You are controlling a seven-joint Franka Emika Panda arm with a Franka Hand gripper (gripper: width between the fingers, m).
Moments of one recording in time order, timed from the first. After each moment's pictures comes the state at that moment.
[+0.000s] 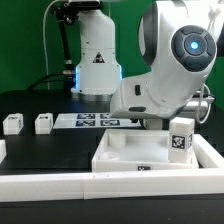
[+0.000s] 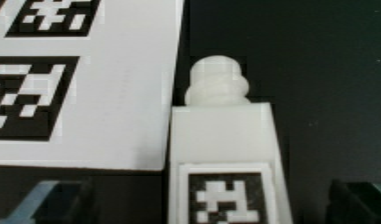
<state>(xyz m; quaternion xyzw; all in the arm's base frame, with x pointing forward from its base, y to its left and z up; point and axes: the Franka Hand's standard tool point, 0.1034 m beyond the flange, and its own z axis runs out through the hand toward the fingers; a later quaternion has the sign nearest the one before) 0.370 0.102 0.008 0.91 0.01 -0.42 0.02</state>
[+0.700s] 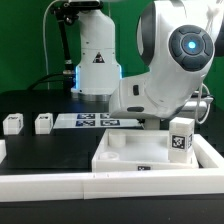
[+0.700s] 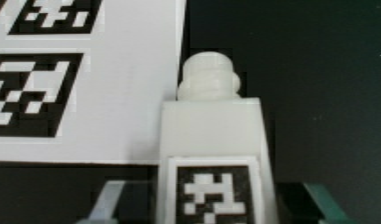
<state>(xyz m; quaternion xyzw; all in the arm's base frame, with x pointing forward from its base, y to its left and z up) 0.373 0.099 0.008 0.91 0.00 -0.42 0.02</state>
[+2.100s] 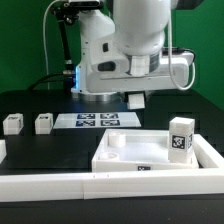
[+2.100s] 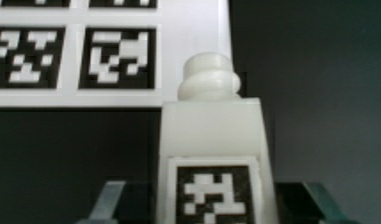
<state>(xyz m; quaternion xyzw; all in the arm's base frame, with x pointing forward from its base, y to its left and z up) 0.414 0.049 0.077 0.96 -0.01 -0.29 -0.03</state>
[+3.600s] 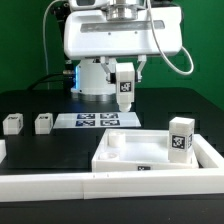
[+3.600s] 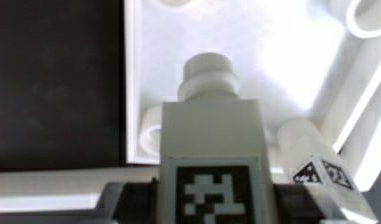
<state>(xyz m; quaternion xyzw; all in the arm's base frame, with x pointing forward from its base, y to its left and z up) 0.511 0.019 0.132 0.98 -0.03 0.17 0.00</state>
